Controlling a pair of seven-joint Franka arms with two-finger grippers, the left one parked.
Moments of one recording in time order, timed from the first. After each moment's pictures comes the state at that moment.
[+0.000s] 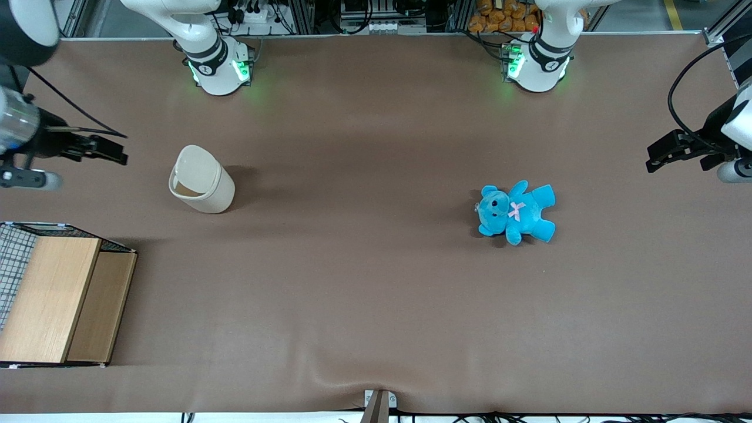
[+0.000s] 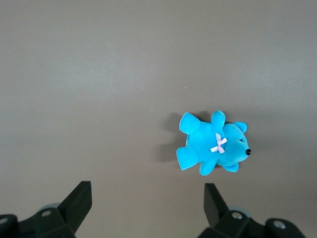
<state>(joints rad) -0.03 0.01 -0.01 -1.64 0.03 1.50 0.08</state>
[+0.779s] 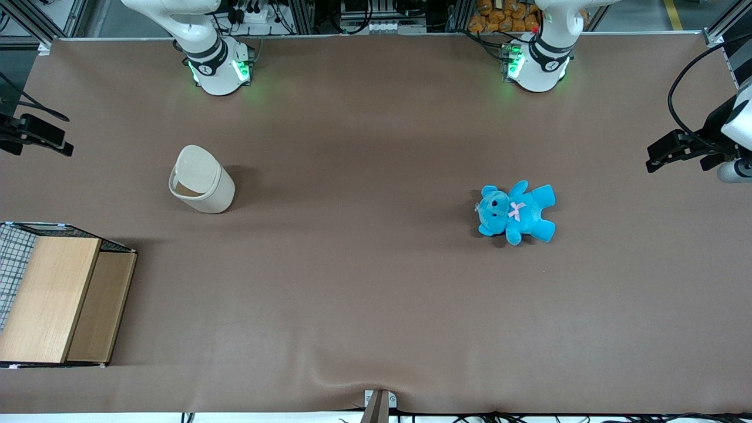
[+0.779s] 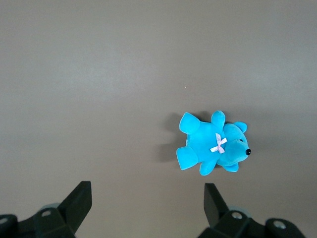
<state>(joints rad) -0.05 0.01 -0.06 -1.51 0.03 1.46 -0.06</state>
